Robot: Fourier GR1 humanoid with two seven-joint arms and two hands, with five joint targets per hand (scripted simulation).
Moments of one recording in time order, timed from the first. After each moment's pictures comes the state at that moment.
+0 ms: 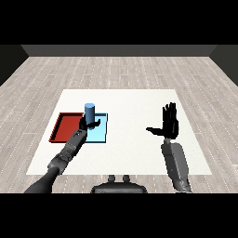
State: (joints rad) left arm -0.82 0.20 -0.27 -0.25 0.32 0.55 -0.18; right arm -0.26 -0.16 -0.03 -1.53 -0.44 -0.14 -0.27
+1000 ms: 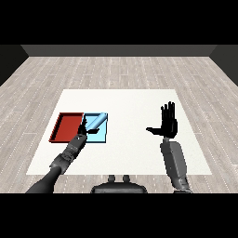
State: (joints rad) left arm -0.83 0.17 -0.28 -0.05 0.24 0.58 -0.17; right arm -0.28 -0.15 -0.05 -1.48 -0.46 -0.07 -0.32
